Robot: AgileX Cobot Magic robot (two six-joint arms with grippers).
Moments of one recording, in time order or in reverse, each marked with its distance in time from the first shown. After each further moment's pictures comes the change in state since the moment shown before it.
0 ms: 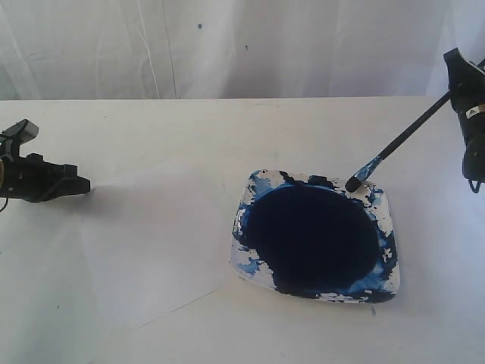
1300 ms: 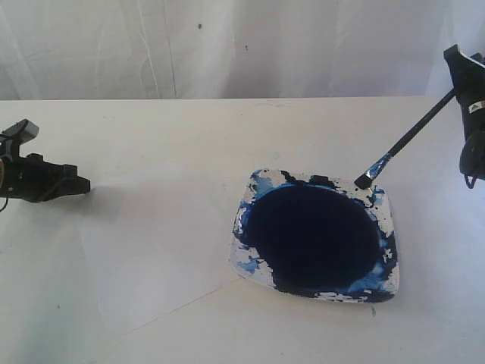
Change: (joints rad) left arm 0.000 0.000 0.000 0.000 0.000 0.000; right arm 0.000 0.019 -0.036 0.055 -0.055 -0.149
